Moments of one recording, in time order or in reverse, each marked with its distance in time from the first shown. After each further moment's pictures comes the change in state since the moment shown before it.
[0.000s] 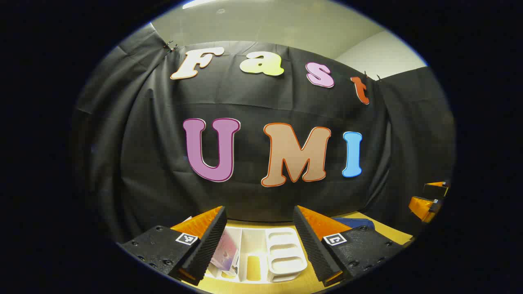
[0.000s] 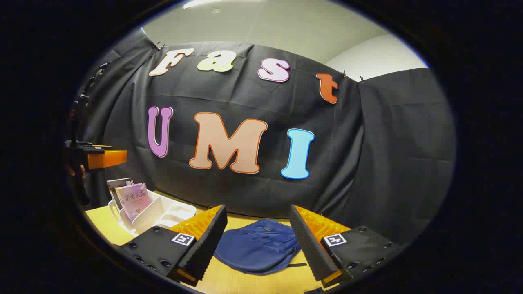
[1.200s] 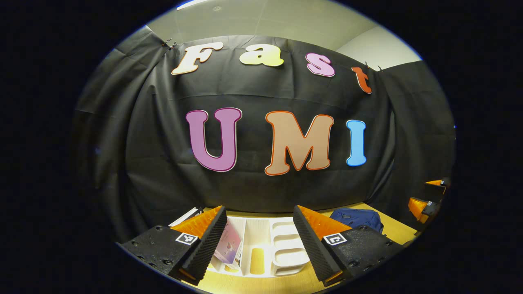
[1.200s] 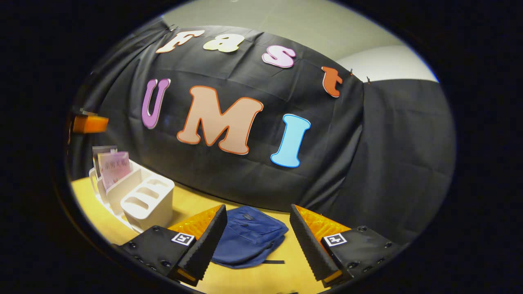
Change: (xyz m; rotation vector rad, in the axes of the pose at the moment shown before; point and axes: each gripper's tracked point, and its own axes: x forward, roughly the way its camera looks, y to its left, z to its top) left arm -0.006 0.006 -0.024 0.029 0.059 0.049; right arm 0.020 -0.050 -0.068 -0.236 0.076 -0.055
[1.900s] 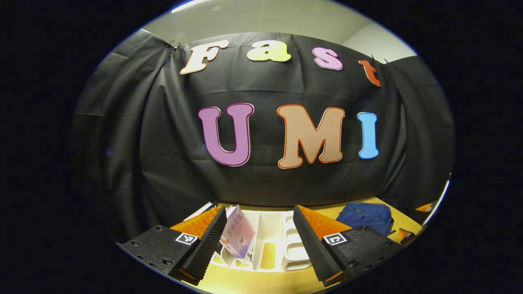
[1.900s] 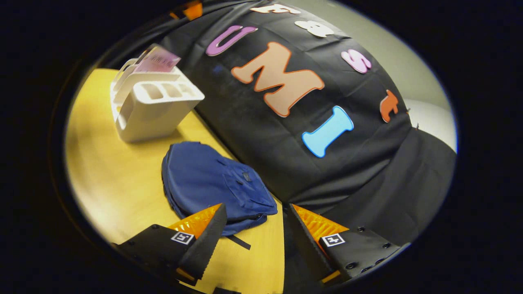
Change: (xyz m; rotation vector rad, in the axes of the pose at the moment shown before) left arm -0.014 0.022 -0.013 0.028 0.041 0.113; right arm 0.032 0.033 -0.161 -0.533 0.074 0.163
